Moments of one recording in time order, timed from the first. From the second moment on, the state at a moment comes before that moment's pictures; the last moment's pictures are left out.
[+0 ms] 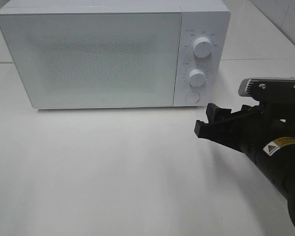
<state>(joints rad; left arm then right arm) 0.00 -0.01 -0.52 -0.09 1.07 0.00 0.82 1.63 -0.28 0.84 -1.12 -0.03</state>
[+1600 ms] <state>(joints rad) 0.00 -0.01 -0.52 -0.09 1.07 0.00 0.82 1.84 -0.44 0.87 -1.07 1.25</state>
